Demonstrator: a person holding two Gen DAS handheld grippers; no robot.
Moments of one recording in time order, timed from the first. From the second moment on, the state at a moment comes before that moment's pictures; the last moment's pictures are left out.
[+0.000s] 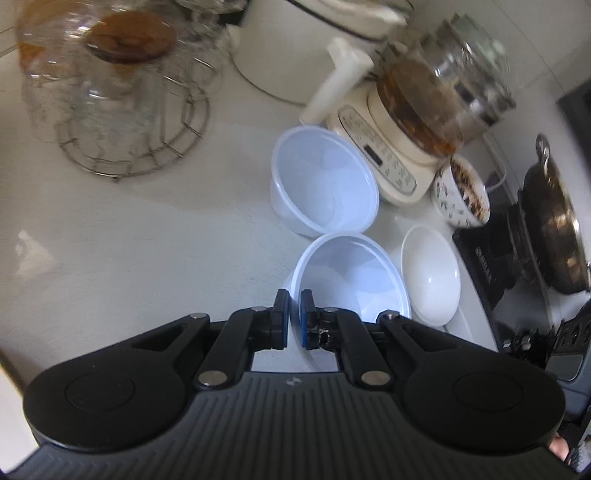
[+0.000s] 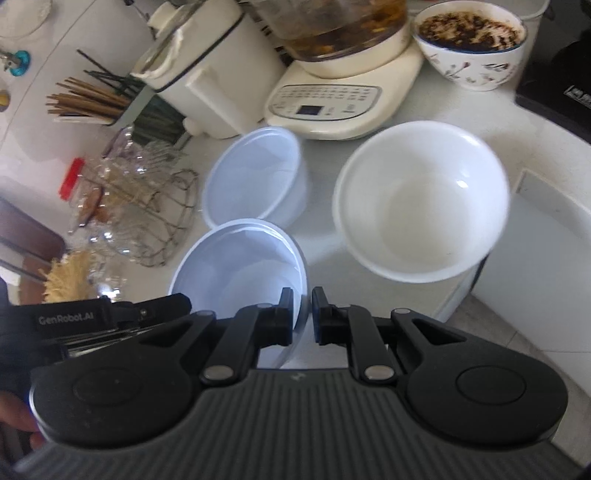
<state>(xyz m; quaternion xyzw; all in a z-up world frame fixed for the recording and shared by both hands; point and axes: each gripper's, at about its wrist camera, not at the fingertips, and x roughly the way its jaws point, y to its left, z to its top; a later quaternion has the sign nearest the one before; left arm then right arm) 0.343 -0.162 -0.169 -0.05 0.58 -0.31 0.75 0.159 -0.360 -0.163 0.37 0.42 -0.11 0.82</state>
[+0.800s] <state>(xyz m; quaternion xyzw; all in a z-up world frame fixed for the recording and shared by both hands) 0.354 -0.036 -0.181 -0.13 0.56 -0.17 0.80 0.253 -0.261 -0.169 0.21 0.48 0.04 0.85</state>
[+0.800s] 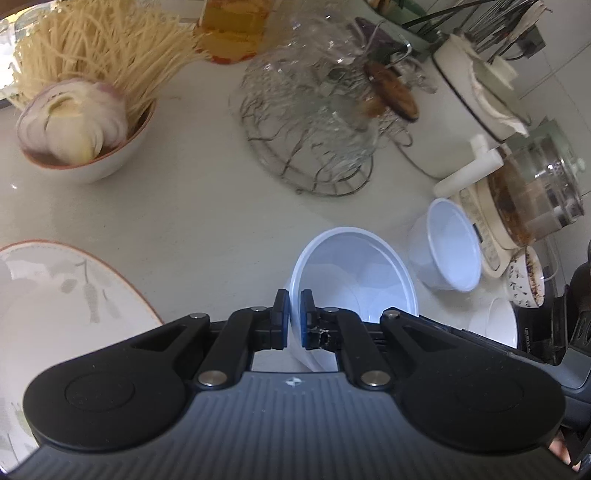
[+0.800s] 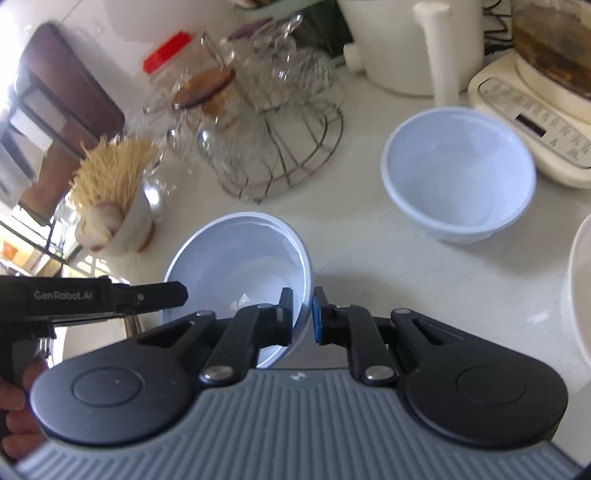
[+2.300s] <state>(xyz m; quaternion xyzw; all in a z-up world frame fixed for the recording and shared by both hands) 0.292 -0.022 -0.079 -0.05 0.46 -0.17 0.87 0.201 -0.260 -0.088 0.18 0.38 0.02 0.91</state>
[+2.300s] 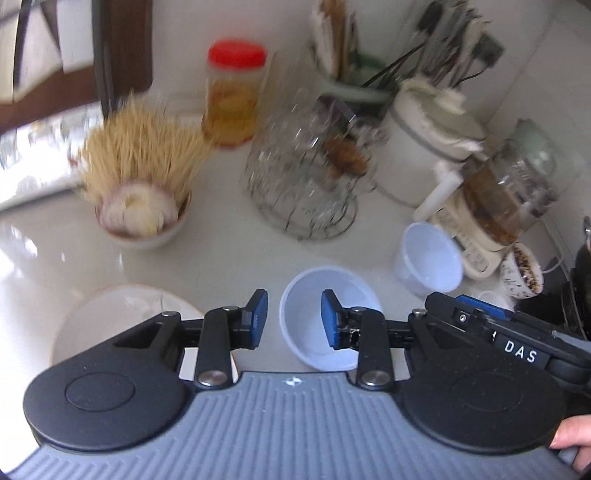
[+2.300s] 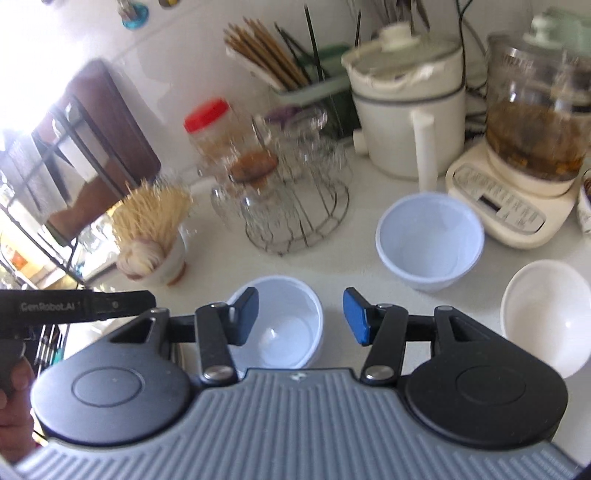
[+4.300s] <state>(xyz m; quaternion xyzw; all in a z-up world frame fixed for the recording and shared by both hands) 0.252 -0.084 -0.041 0.00 0.39 -0.29 0.87 0.139 -0.287 -0.041 0.22 0.32 -0.08 0.92</state>
